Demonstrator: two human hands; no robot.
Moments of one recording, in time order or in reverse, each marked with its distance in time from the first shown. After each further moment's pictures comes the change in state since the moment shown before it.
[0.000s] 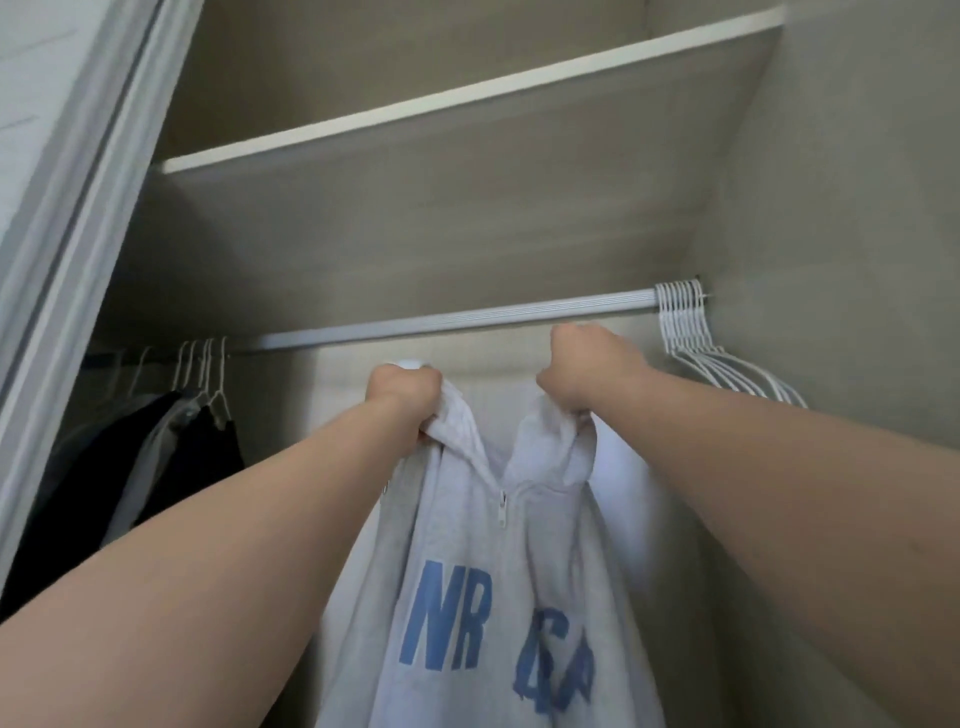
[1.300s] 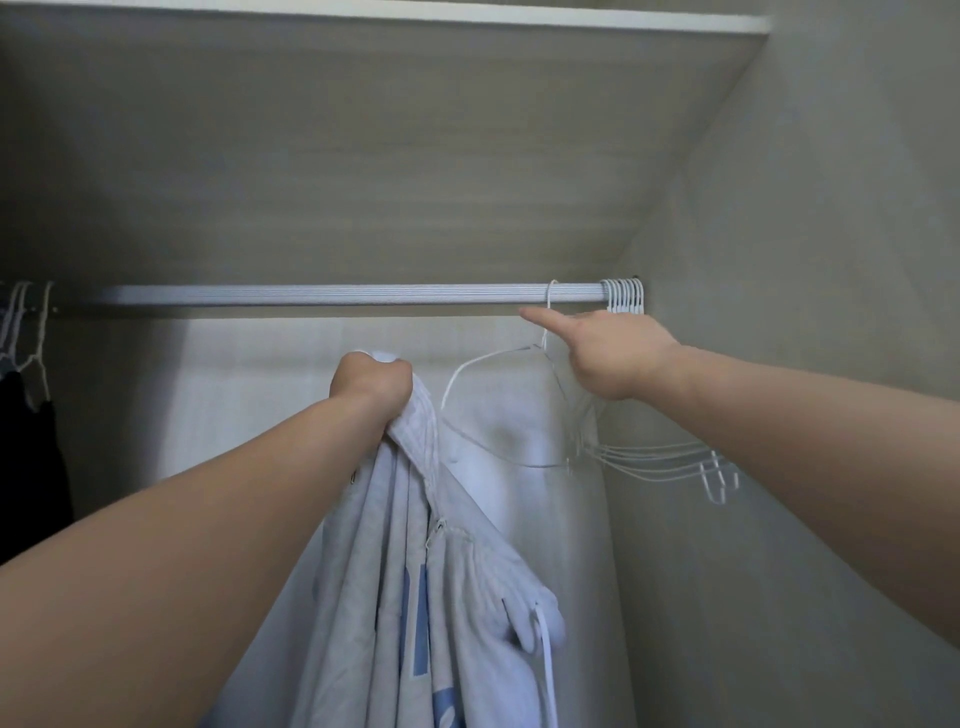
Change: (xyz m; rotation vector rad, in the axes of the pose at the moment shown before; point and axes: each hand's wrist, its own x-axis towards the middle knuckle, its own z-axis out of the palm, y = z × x) left_hand 0.059 -0.041 0.038 0.060 -0.098 0.129; right_hand 0.013 0.056 -0.002 -0.477 -0.060 -0.212
